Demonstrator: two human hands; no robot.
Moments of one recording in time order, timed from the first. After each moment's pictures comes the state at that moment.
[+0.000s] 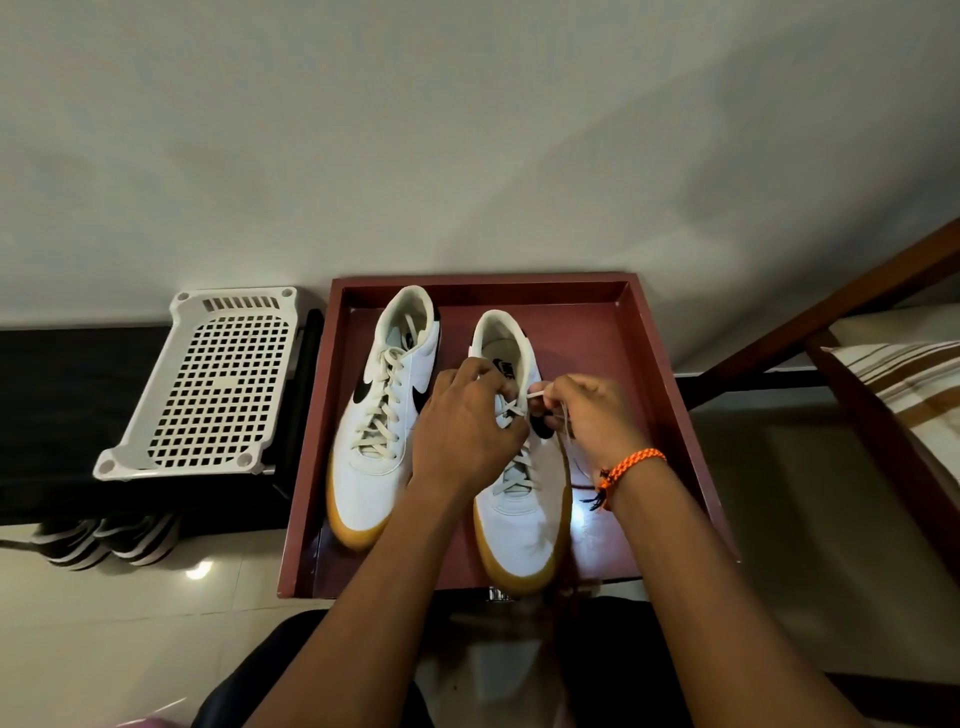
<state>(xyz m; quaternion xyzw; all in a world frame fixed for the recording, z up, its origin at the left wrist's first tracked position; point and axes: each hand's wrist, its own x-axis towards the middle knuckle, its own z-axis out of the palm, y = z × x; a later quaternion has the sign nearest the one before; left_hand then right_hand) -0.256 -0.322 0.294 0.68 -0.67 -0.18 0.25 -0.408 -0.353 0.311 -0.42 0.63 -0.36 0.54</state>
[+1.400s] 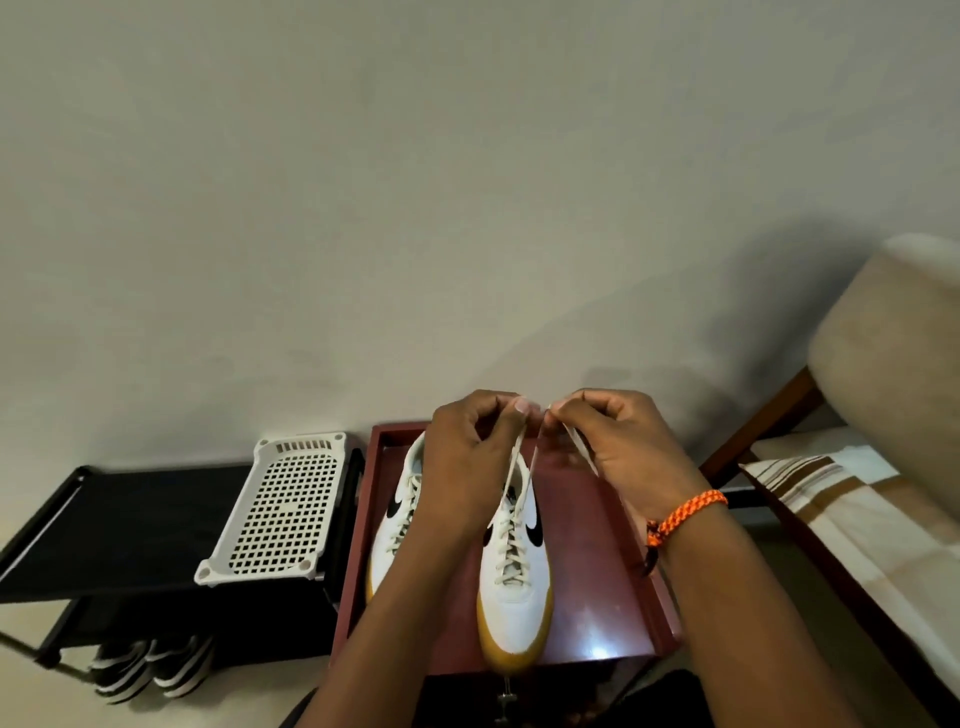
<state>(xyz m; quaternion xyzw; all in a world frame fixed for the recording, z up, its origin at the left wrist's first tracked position) -0.279 -0.251 0.529 0.52 -0.54 -0.34 0.57 -0.434 -0.277 0.552 -0.53 0.47 -0.47 0.53</state>
